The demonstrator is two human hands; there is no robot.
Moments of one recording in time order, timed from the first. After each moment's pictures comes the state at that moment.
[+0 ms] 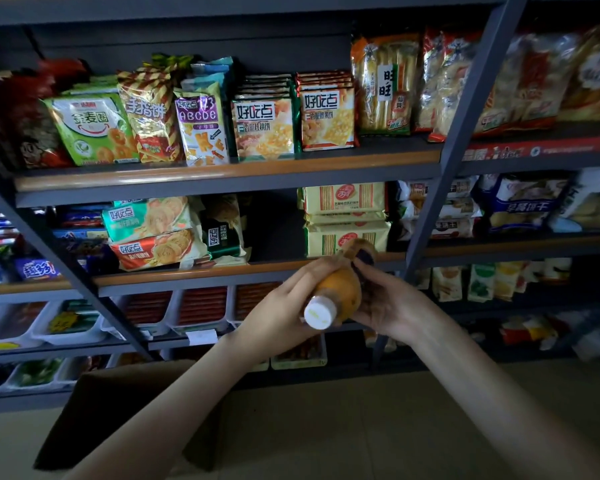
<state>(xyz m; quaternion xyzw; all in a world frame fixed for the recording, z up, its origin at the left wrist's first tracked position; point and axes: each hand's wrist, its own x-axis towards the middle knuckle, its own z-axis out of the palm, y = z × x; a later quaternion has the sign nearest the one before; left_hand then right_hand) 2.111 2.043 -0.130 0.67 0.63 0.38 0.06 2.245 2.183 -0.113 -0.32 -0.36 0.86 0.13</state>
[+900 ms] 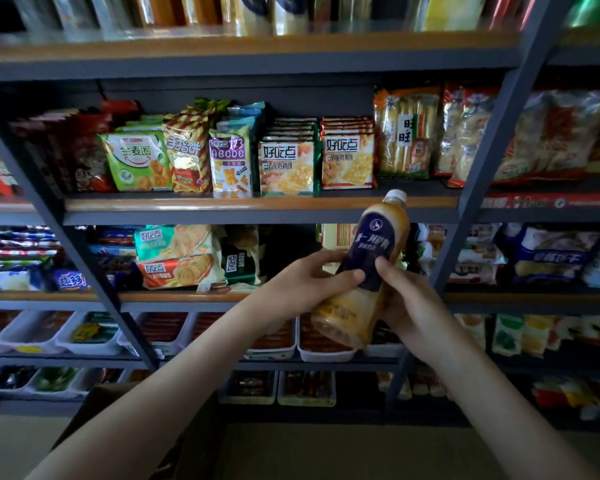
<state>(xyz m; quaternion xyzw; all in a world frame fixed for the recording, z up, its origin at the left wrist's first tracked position) 2.111 2.083 -0.045 0.43 0.67 0.50 0.34 2.247 2.195 -0.061 -0.19 -0.52 0.81 0.23</state>
